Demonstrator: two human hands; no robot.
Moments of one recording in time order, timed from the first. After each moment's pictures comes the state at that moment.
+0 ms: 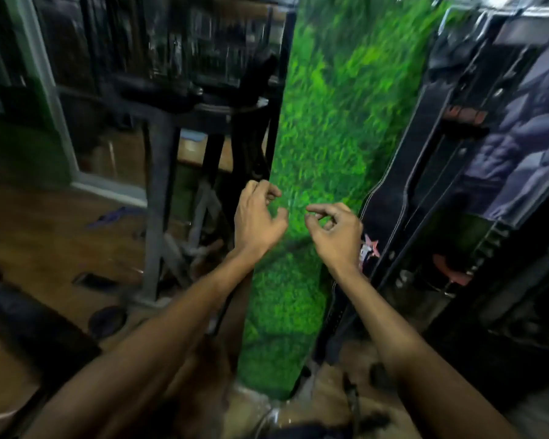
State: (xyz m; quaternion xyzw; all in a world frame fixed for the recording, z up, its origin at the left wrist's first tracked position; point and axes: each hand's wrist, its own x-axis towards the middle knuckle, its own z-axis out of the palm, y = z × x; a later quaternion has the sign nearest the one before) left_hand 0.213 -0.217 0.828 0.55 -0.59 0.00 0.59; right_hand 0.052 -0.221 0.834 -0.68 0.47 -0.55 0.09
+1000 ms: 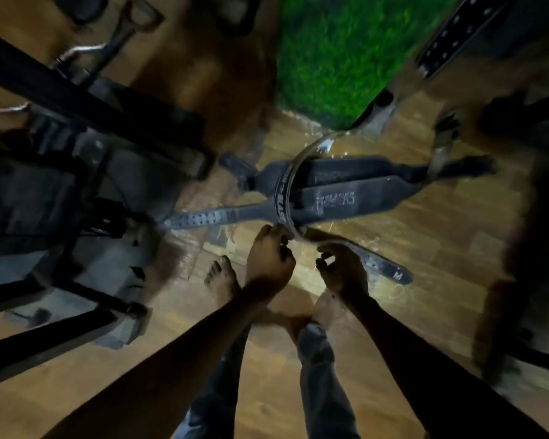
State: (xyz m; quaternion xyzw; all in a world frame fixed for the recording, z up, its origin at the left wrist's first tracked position) left_hand 0.073 0.026 0.139 0.78 -0.45 -0.39 0.21; right_hand -0.099 0.000 0.098 -0.64 0.66 0.07 0.40
